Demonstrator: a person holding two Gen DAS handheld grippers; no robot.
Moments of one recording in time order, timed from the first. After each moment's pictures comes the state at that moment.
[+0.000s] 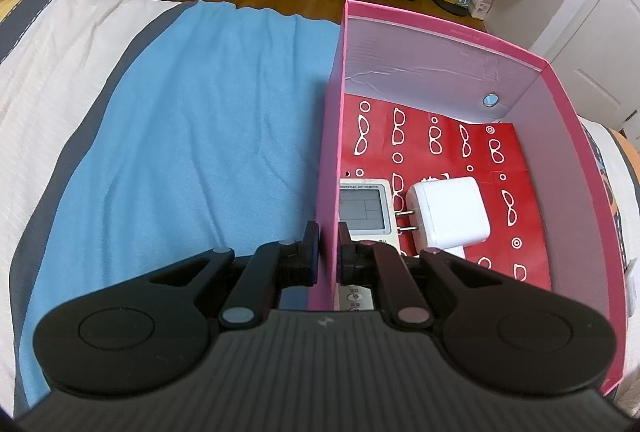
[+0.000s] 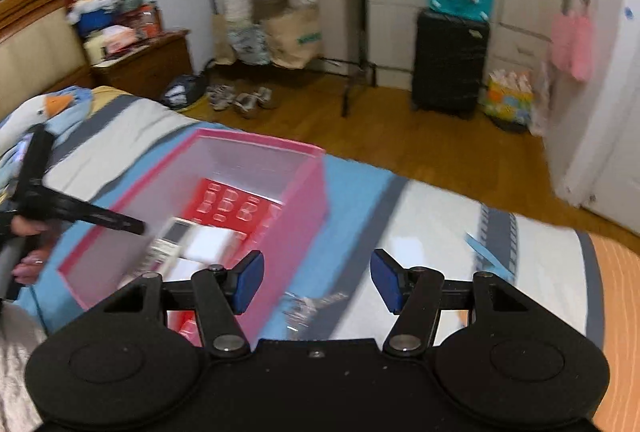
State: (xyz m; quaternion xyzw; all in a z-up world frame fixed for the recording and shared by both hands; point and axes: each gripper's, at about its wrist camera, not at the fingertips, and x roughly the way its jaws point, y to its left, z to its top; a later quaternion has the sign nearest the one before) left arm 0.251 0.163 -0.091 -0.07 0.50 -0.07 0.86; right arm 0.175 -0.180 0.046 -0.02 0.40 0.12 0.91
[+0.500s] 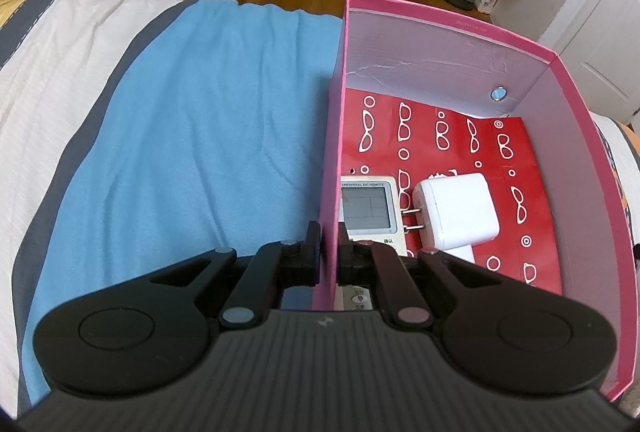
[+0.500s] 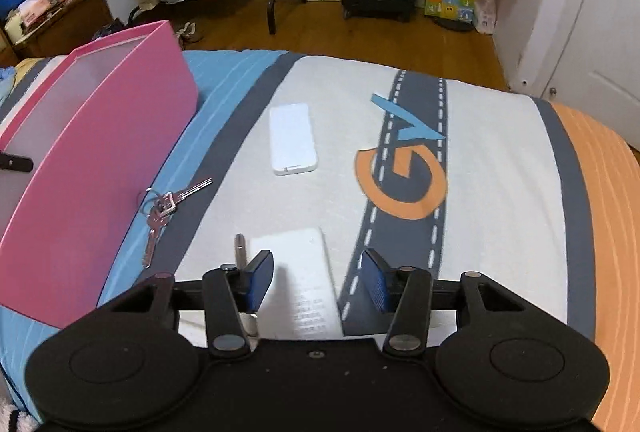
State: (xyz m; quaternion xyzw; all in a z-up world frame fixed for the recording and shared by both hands) left arm 0.254 0.159 -0.096 -0.06 0.50 -0.06 0.86; right arm 0.178 -0.258 -0.044 0.01 0.49 0.05 0.87
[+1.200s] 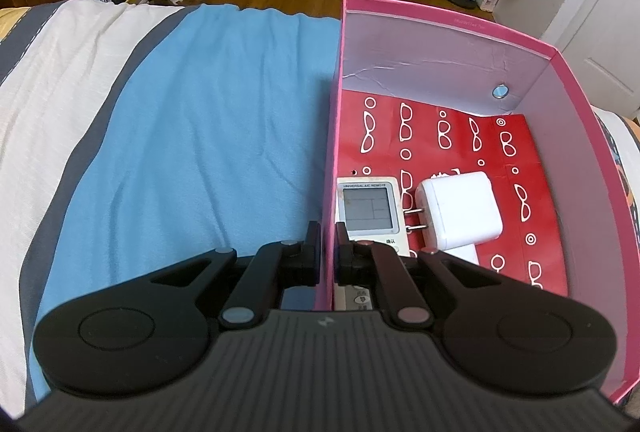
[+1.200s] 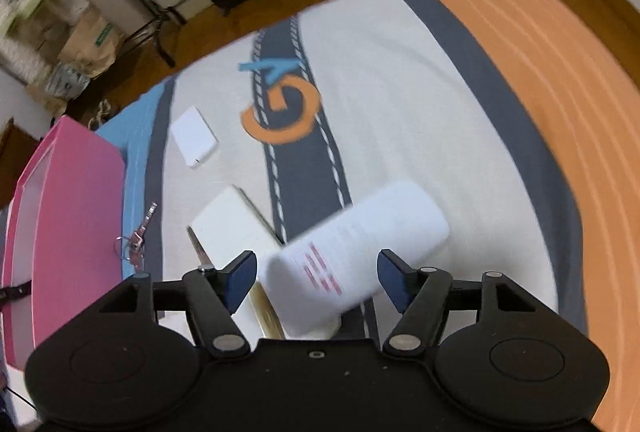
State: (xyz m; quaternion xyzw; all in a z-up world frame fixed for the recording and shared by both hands) left arm 0.252 0.154 -0.092 -0.05 0.50 -0.06 0.86; right arm 0.122 -0.315 -0.061 0.23 0.53 -0.11 0.81
